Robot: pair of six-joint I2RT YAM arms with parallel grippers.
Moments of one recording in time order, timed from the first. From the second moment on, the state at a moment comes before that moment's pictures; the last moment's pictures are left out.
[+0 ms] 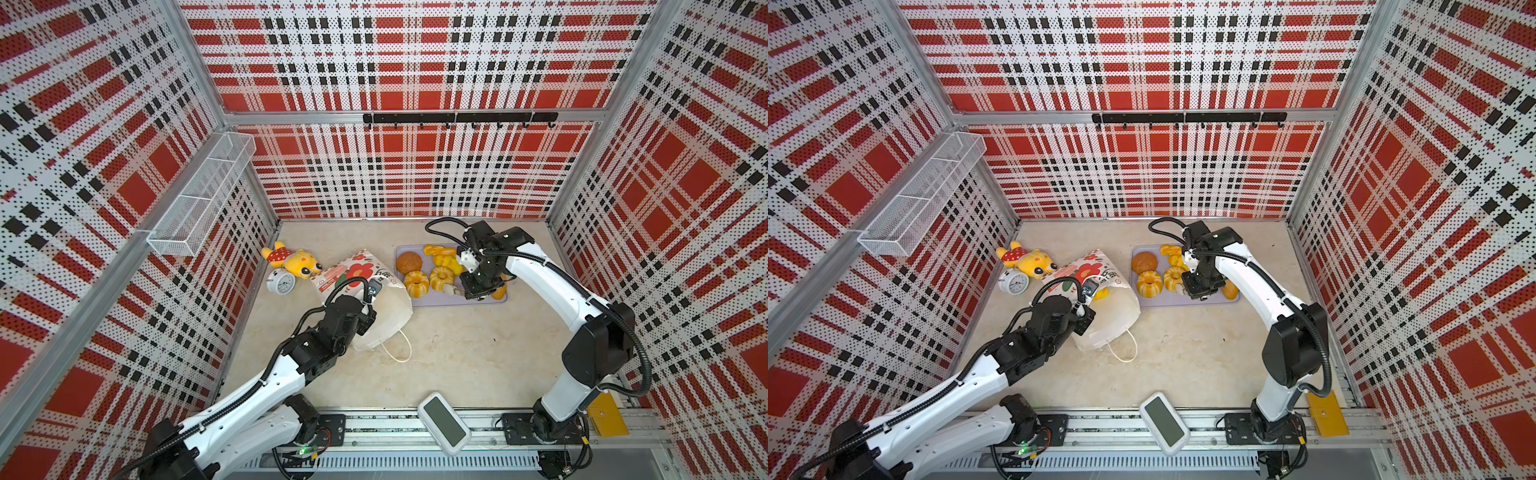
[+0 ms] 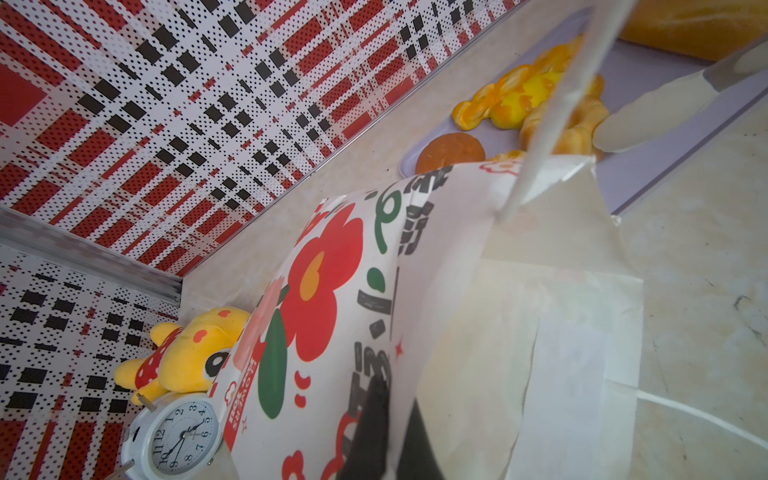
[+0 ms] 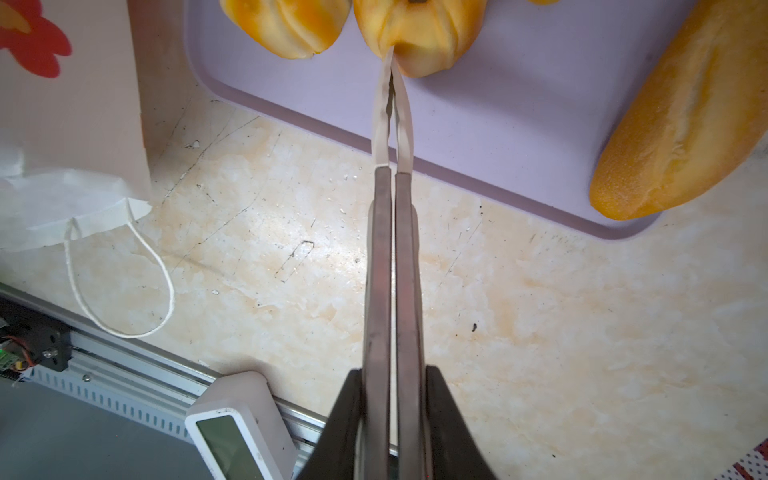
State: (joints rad) left arm -0.71 0.90 0.62 -0.22 -0.43 0.27; right arm 0.47 1.67 1.60 -1.31 -0.10 0.11
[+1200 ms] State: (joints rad) left arm -0.76 0.90 0.59 -0.22 -0.43 0.27; right arm 1.01 1.48 1.04 -0.42 0.12 0.14
